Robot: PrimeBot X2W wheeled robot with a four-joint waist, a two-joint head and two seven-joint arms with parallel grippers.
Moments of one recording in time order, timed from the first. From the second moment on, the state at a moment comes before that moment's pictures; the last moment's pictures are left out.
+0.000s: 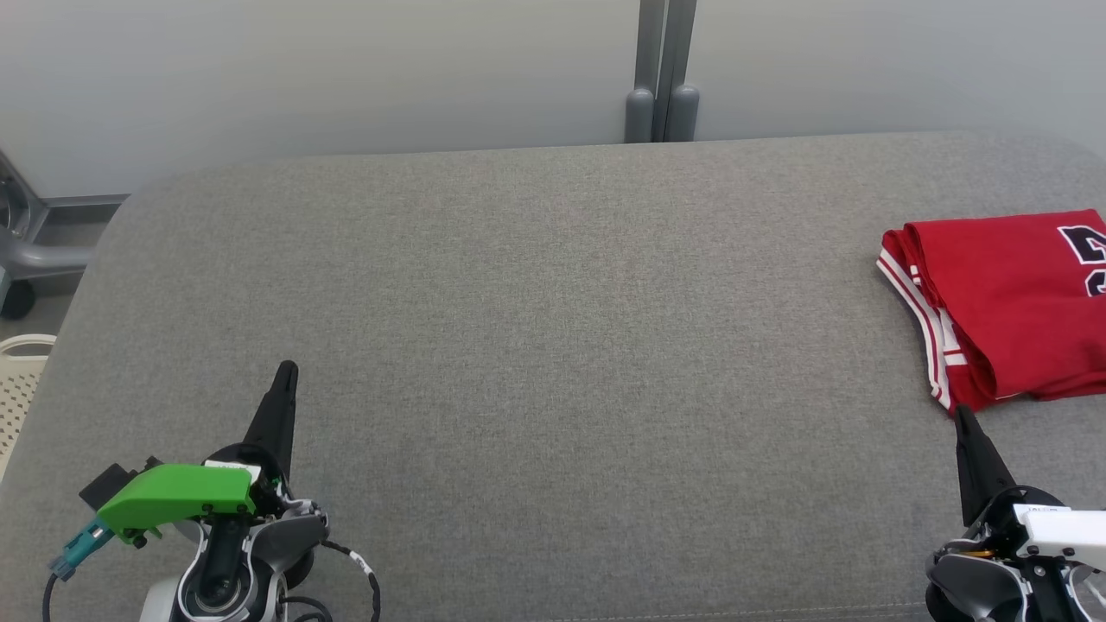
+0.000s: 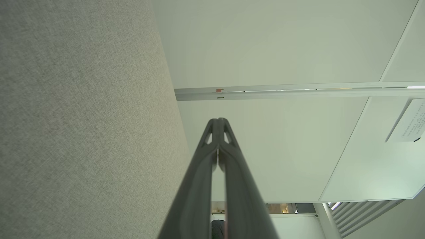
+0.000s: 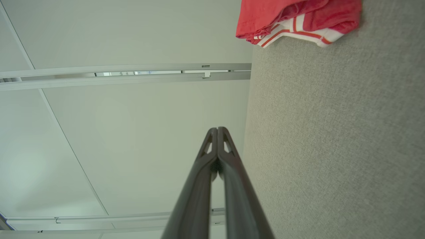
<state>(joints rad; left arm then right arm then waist) -0.21 0.05 0.03 0.35 -1.62 -0.13 0.15 0.01 -0.05 -0.18 0.14 1.63 0.13 0.06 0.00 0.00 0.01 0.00</state>
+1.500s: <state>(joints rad) -0.21 0.05 0.03 0.35 -1.62 -0.13 0.15 0.01 -0.05 -0.18 0.14 1.63 0.13 0.06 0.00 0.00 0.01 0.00</state>
